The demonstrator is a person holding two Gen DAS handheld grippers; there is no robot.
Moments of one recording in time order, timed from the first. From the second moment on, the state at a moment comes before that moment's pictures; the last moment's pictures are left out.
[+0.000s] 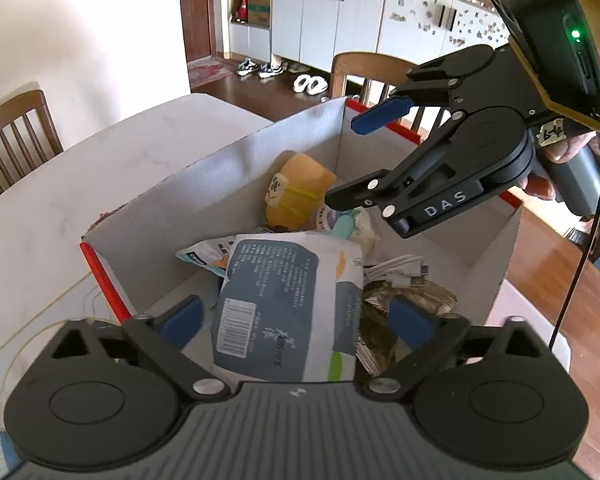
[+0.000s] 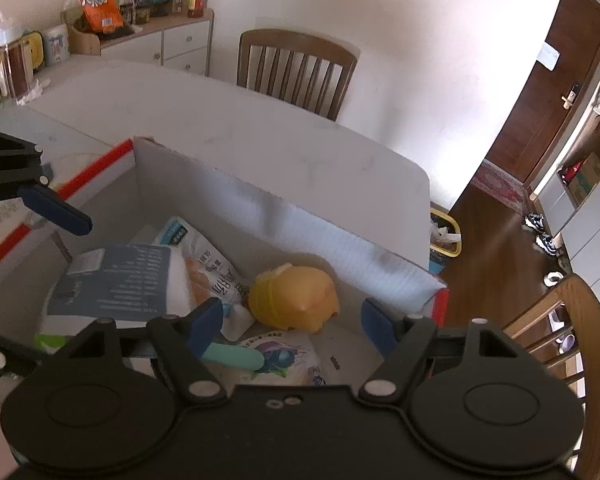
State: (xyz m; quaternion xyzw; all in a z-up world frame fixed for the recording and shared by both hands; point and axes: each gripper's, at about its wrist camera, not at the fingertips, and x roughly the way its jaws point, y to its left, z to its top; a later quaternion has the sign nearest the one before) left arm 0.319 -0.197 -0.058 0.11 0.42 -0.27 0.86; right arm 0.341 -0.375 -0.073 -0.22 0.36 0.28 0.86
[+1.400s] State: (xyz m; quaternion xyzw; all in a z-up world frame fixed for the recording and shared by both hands) left arm 0.261 -0.157 -0.016 0.02 0.37 -0.20 0.91; right arm 0.208 -0.396 -0.018 -0.08 0.32 0.25 0.91
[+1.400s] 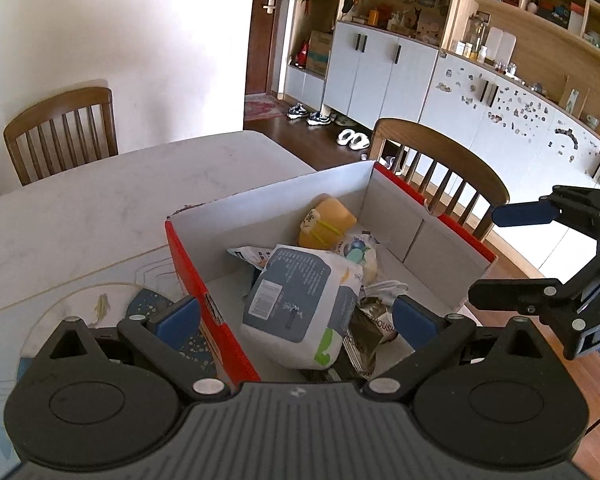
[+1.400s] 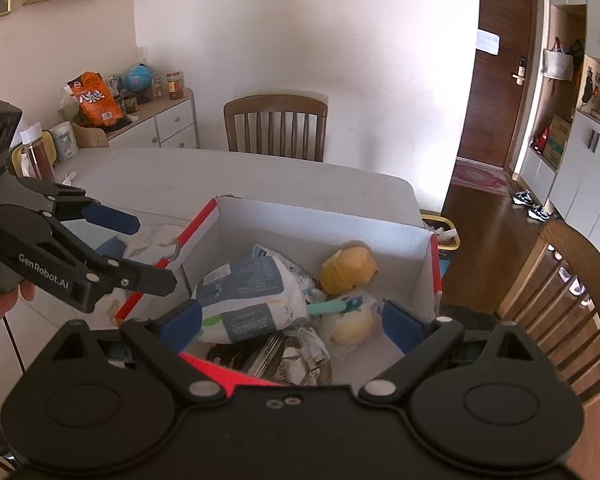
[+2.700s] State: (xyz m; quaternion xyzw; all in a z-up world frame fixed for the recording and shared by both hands) left arm 0.204 -0.112 -0.014 0.03 0.37 -0.22 0.90; right arm 0.138 -0.343 -0.018 -0.05 0.33 0.19 0.92
